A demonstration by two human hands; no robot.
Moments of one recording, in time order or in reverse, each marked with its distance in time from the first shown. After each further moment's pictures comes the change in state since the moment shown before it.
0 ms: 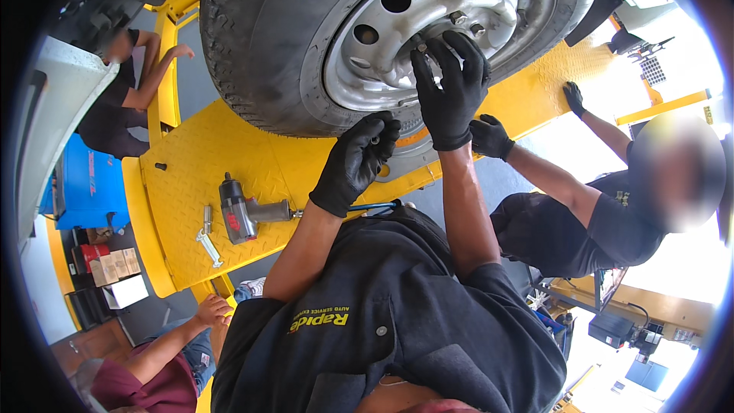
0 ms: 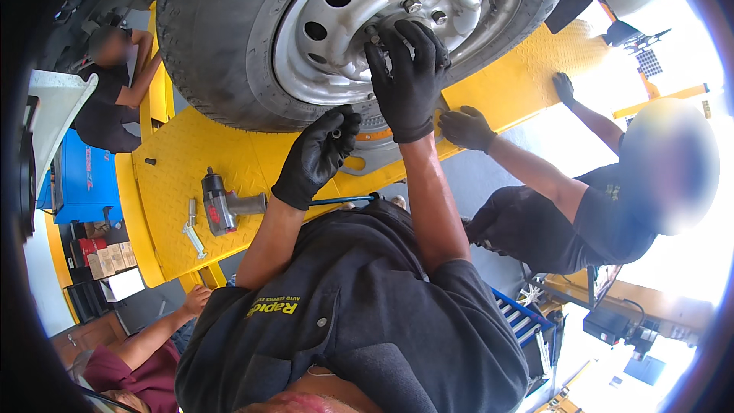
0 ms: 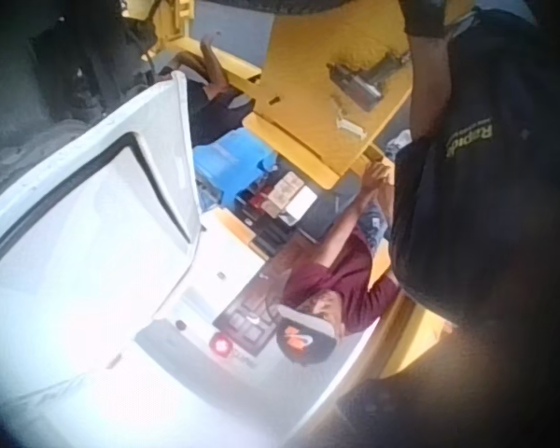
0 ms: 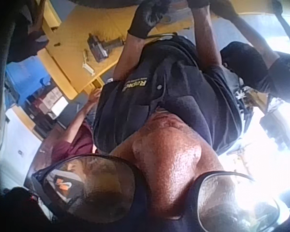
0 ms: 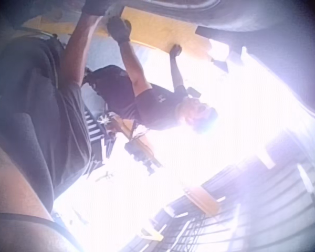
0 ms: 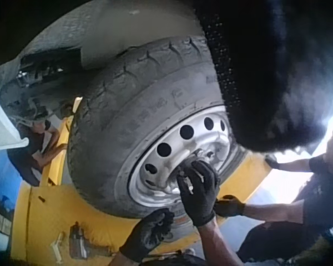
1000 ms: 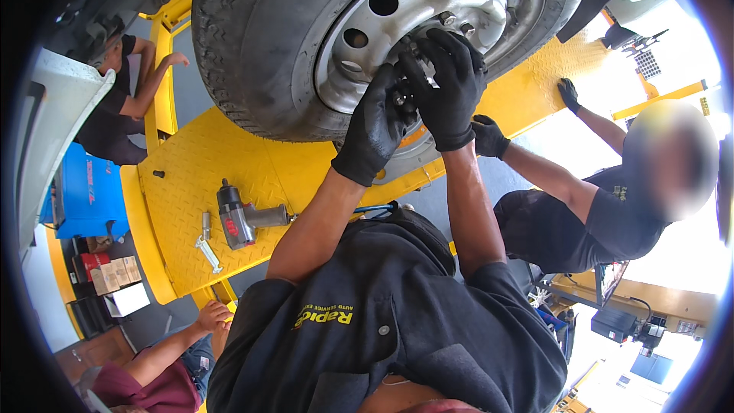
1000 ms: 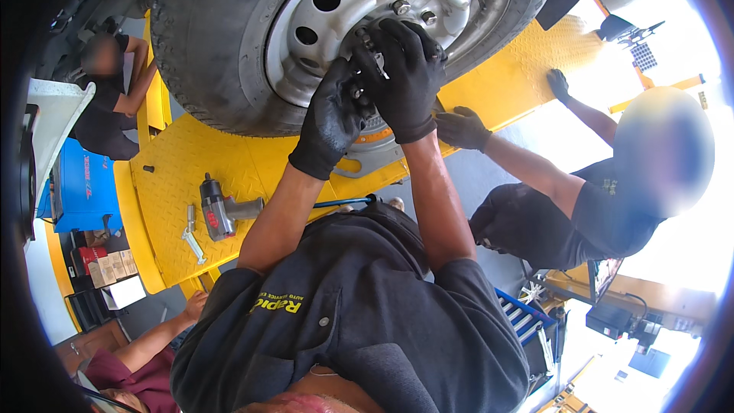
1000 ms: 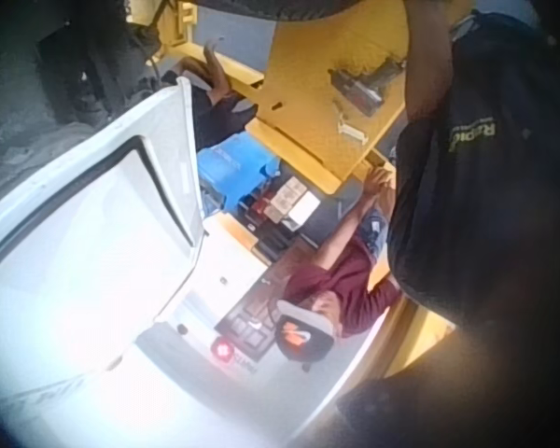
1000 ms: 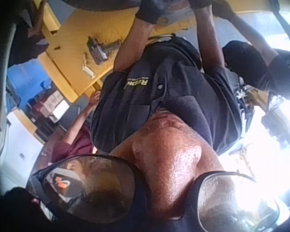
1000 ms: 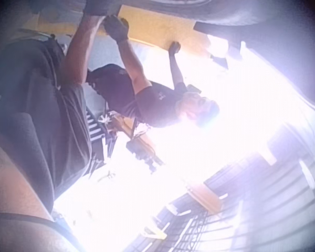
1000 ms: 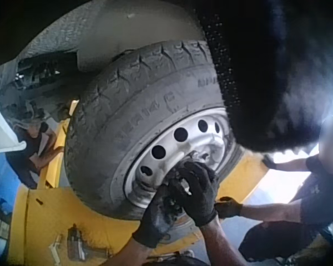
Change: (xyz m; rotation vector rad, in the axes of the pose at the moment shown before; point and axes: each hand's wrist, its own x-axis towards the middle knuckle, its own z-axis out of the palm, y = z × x) left_hand 0.050 0.003 0.092 0.035 -0.036 0.091; right_hand 0.015 0.004 -0.013 0.077 -0.079 -0.048
